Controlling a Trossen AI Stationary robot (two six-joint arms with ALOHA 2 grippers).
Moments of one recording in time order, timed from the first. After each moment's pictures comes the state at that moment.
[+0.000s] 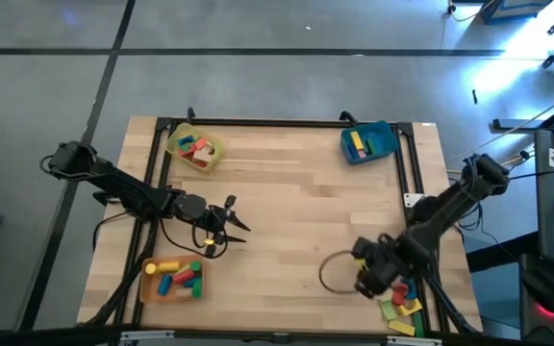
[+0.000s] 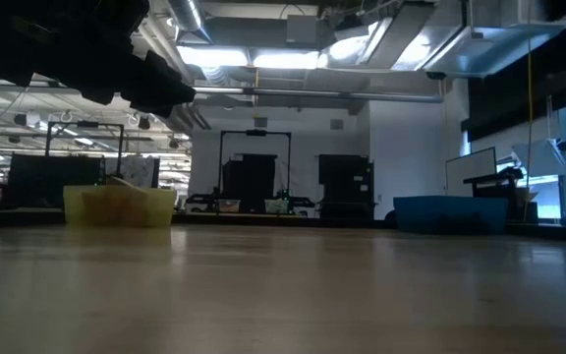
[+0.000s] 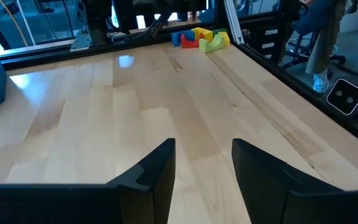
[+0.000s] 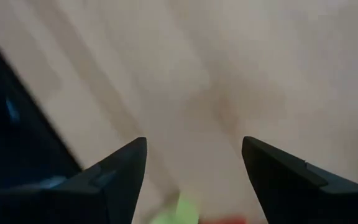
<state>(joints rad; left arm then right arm) -0.26 1.23 0.35 0.57 -0.01 0.07 0.74 1.45 1.09 -0.95 0.08 1.32</state>
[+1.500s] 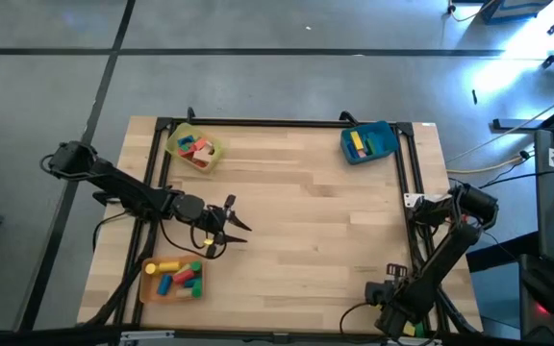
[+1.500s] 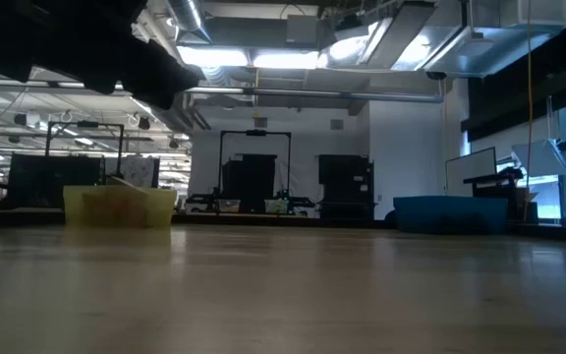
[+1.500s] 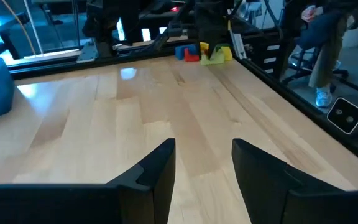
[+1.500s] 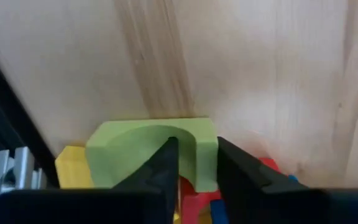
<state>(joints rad) -0.28 1.23 0.36 0.61 -0.05 0.05 1.03 1.79 1.09 -0.88 -0.14 1.24</state>
